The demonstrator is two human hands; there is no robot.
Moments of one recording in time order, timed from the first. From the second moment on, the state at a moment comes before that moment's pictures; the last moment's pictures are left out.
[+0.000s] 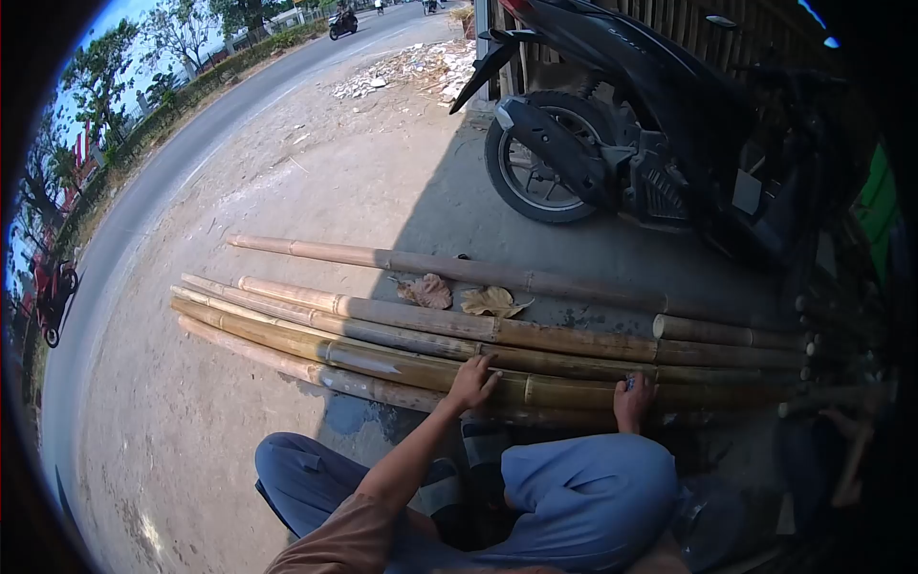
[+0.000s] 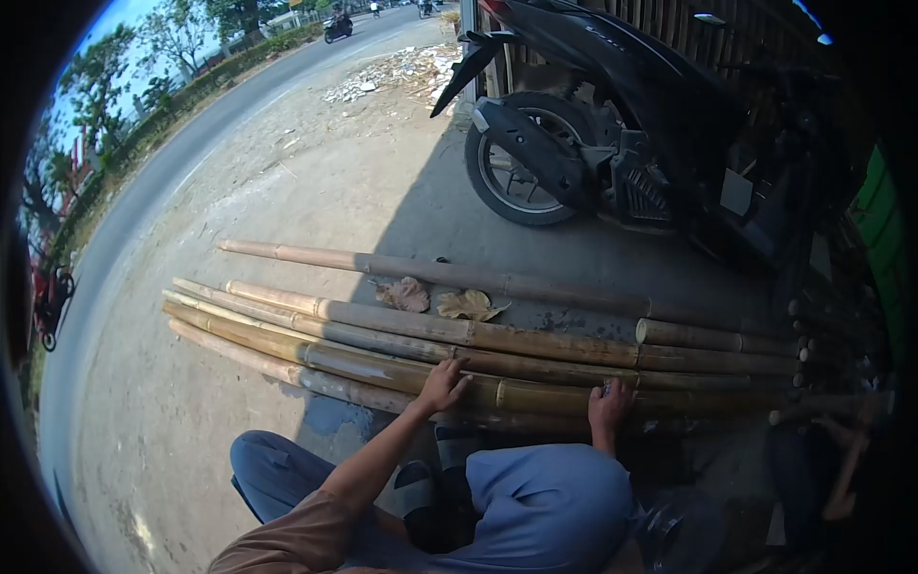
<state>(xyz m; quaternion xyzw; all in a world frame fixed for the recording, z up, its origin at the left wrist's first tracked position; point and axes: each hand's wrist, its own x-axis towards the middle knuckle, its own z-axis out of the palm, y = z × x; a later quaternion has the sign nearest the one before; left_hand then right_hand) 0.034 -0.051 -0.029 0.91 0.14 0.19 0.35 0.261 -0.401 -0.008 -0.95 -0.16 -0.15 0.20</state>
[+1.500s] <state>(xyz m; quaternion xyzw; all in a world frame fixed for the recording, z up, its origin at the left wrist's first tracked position) 0.059 -0.044 -0.011 0.98 0.02 -0.12 0.12 0.267 -0.392 -0.014 -0.95 -0.14 -0.18 0.22</state>
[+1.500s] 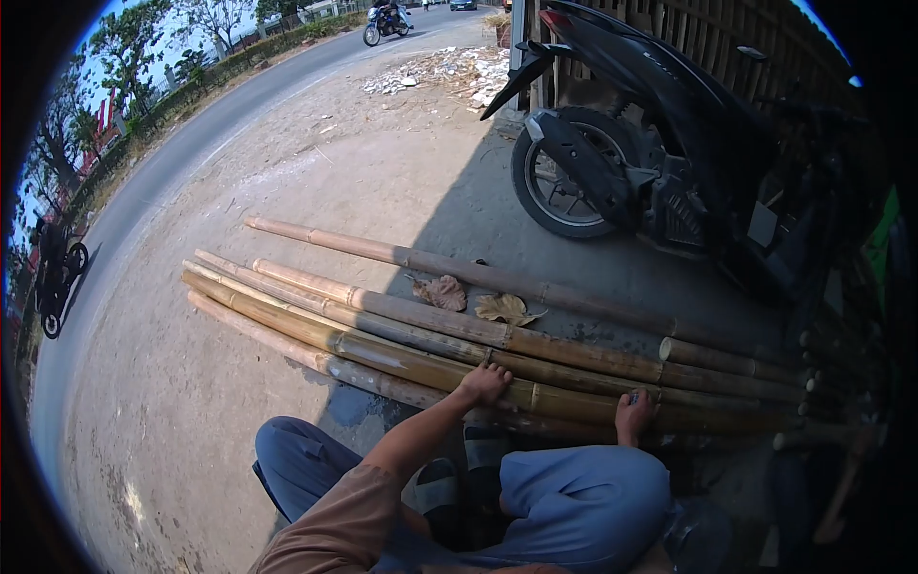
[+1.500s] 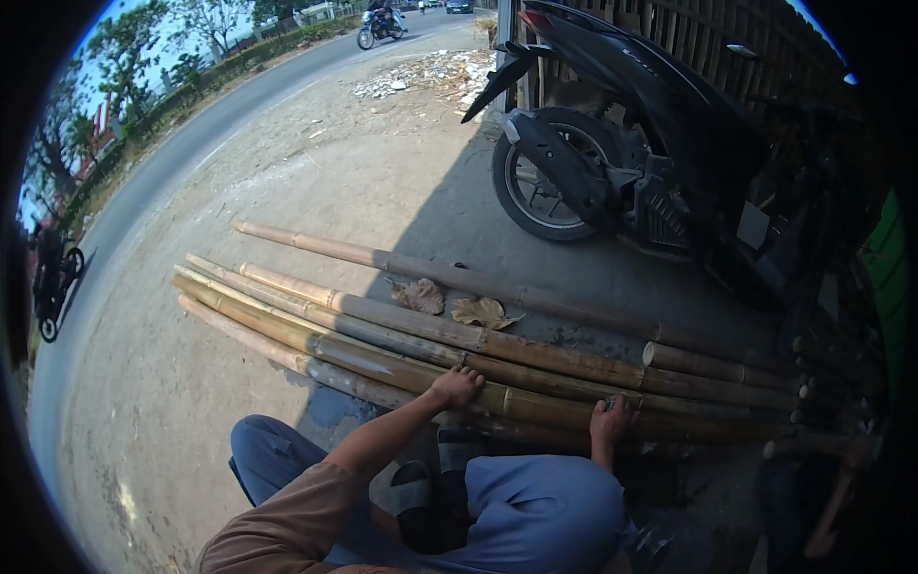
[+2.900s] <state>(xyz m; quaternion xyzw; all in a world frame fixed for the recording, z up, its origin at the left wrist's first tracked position) 0.044 -0.064 0.001 0.99 0.06 0.02 0.12 0.217 -0.333 -0.014 -0.94 -0.26 -0.11 0.19</state>
